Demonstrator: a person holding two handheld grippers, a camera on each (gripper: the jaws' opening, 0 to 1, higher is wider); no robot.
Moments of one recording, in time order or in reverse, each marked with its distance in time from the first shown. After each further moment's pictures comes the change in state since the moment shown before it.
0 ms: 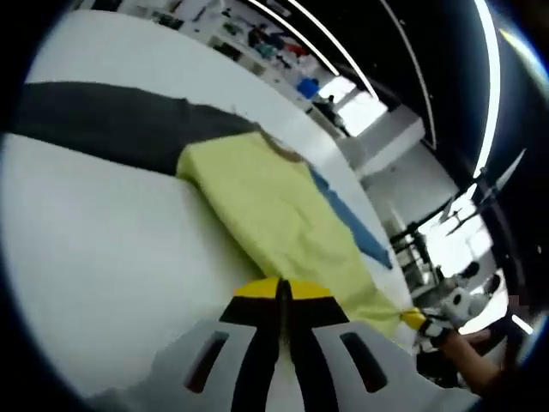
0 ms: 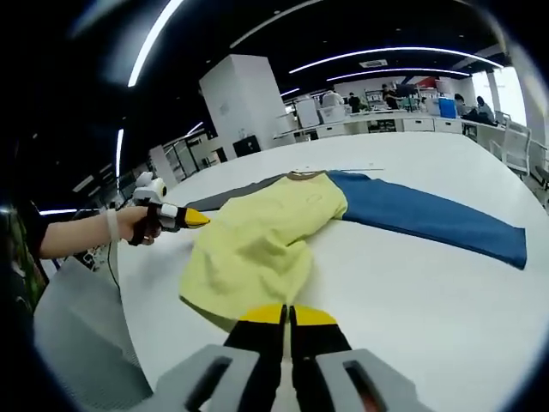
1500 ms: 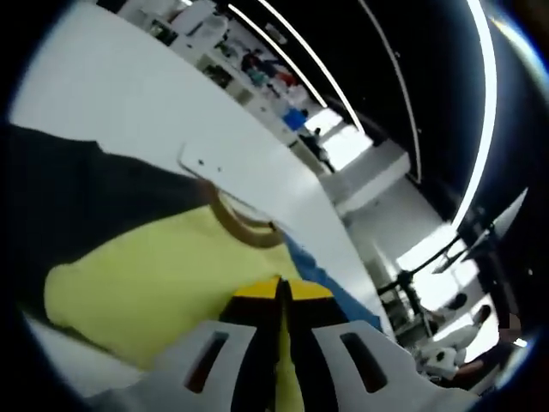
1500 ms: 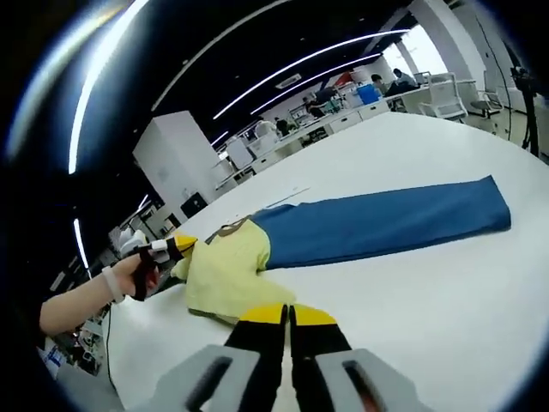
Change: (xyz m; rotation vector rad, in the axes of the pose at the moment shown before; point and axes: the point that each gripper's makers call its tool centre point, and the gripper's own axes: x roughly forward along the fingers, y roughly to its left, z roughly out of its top) left arm 0.132 -0.005 0.090 -0.051 -0.128 -0.059; right arm 0.030 -0.088 0.032 0.368 -0.176 -0.178
